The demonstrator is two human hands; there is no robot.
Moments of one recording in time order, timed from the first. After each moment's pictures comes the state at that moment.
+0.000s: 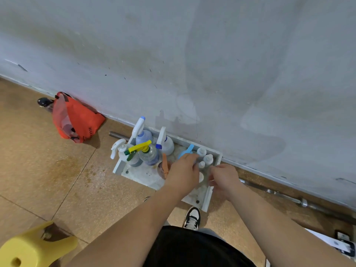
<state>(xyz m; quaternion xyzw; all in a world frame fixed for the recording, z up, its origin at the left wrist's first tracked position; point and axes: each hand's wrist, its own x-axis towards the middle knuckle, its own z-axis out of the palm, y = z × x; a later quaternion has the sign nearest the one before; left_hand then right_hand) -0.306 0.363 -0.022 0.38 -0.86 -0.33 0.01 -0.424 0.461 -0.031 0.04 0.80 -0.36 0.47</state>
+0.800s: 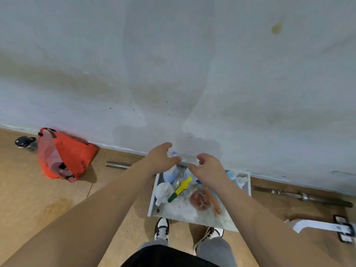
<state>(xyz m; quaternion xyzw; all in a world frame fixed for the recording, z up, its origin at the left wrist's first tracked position) -0.258 0.076 0.005 0.33 -0.83 -0.42 -0.18 -0.343 0.247 0.021 -0.17 0.90 -0.25 0.33</state>
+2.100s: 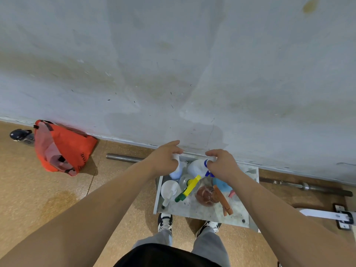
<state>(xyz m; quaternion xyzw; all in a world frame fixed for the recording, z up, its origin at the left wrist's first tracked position) -0.249 0.052 -0.028 0.20 -0.86 -0.43 -0.19 -0.373 0.248 -0.014 -0.16 0.90 -0.23 0.35</state>
